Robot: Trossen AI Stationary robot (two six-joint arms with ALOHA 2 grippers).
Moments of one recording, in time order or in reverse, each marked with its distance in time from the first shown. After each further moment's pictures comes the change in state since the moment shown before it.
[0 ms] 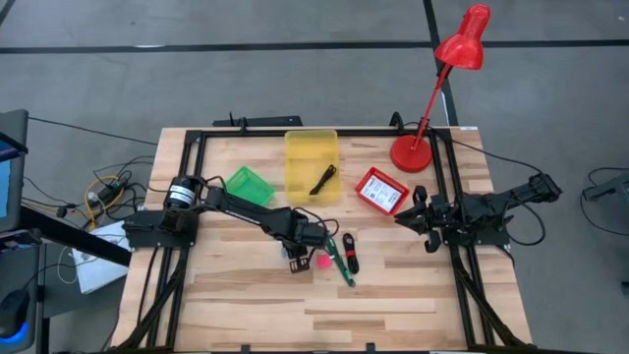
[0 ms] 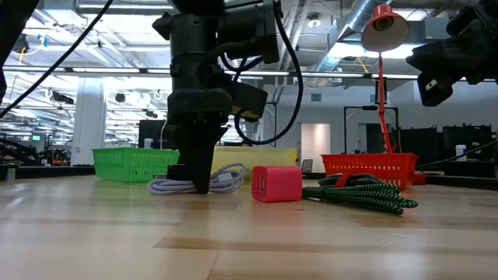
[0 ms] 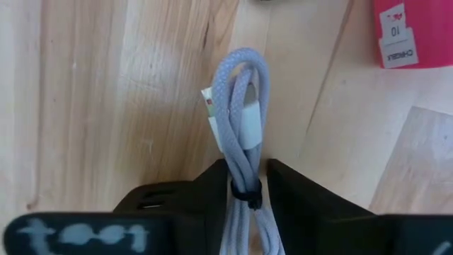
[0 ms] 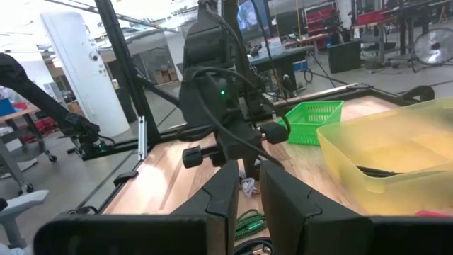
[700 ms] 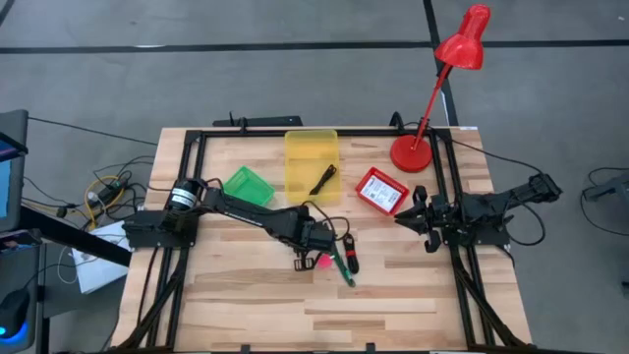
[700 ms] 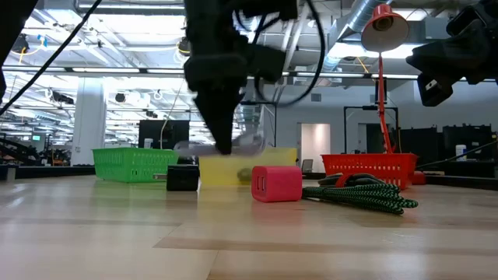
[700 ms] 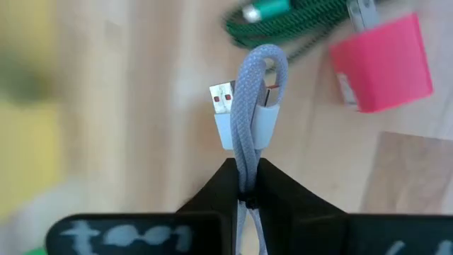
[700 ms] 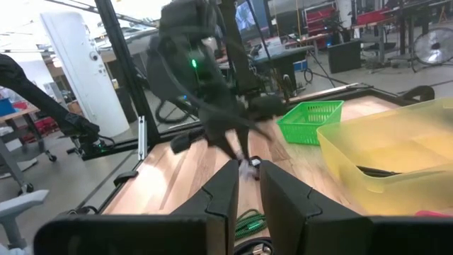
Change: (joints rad) left arm -0.035 0.010 0.227 -0.217 -0.192 0.101; right arm 0.000 0.000 0.000 0.000 0.000 0.000
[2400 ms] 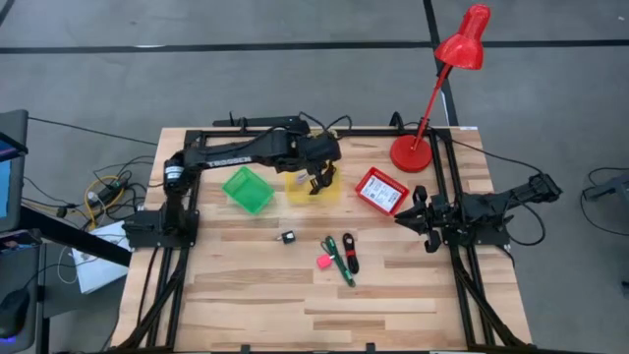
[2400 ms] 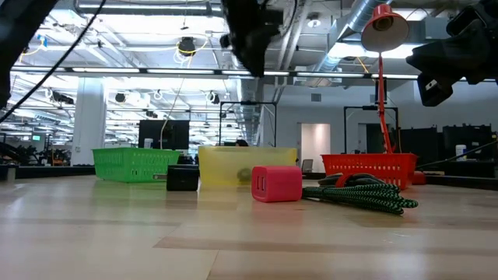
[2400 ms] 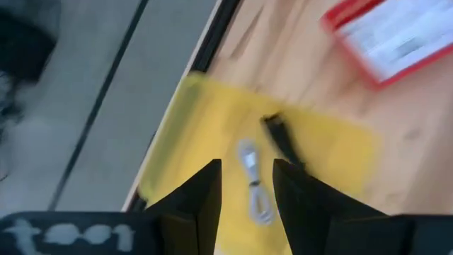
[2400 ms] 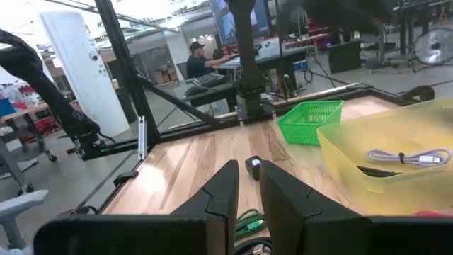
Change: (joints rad) left arm 0.356 -0.086 0.400 -0.111 -0.285 0.221; right arm 0.000 0.000 0.000 0.000 0.000 0.000
